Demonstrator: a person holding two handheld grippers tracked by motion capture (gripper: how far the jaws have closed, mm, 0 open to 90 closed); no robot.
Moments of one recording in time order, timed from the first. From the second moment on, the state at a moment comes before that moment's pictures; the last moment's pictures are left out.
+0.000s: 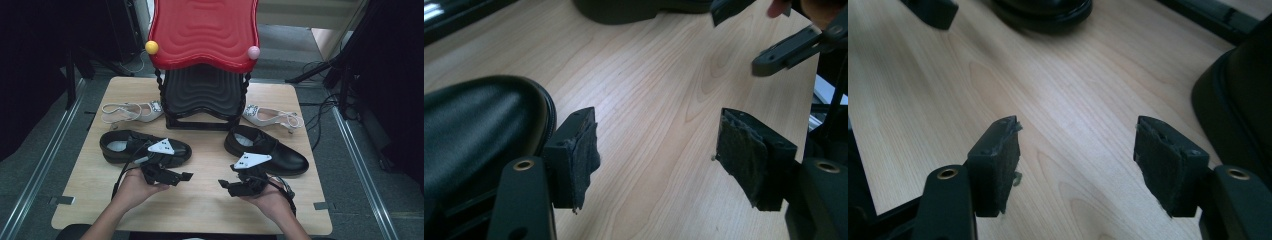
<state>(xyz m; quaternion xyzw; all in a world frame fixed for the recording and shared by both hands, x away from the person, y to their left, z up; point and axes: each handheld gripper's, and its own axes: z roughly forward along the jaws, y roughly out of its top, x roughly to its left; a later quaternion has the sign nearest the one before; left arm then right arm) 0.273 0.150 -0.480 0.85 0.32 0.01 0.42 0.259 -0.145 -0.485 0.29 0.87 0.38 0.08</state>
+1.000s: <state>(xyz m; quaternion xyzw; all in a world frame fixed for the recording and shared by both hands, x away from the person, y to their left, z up) 0.267 0.166 -0.471 0.88 0.28 0.01 0.38 0.264 -0.157 -0.466 0.30 0.86 0.41 0.06</state>
